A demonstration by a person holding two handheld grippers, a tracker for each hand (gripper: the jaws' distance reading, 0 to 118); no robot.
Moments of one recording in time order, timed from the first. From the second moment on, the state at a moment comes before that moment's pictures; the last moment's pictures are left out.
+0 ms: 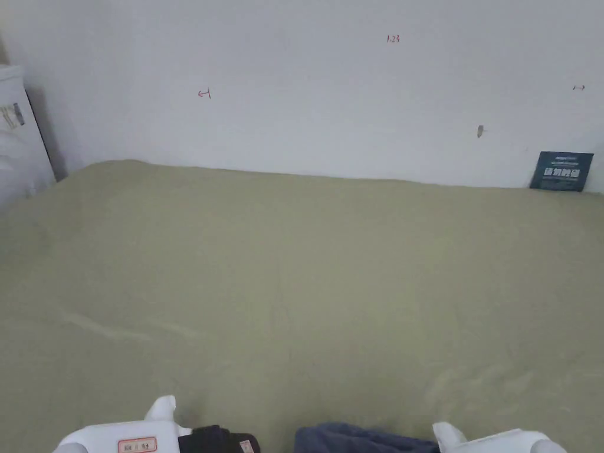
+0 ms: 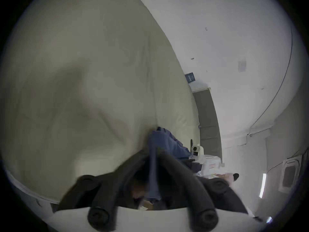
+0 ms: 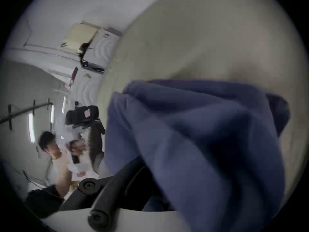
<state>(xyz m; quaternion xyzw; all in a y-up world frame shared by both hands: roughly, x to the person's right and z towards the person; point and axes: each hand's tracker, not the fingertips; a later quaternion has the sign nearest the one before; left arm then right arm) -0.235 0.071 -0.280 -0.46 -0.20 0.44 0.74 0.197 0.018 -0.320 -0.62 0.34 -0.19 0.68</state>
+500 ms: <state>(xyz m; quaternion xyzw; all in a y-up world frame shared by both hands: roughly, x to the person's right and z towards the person) -0.121 0.033 -0.315 -0.49 -0.30 0.41 0.71 0.252 0.009 -0.308 -0.53 0.37 -0.31 0.69</state>
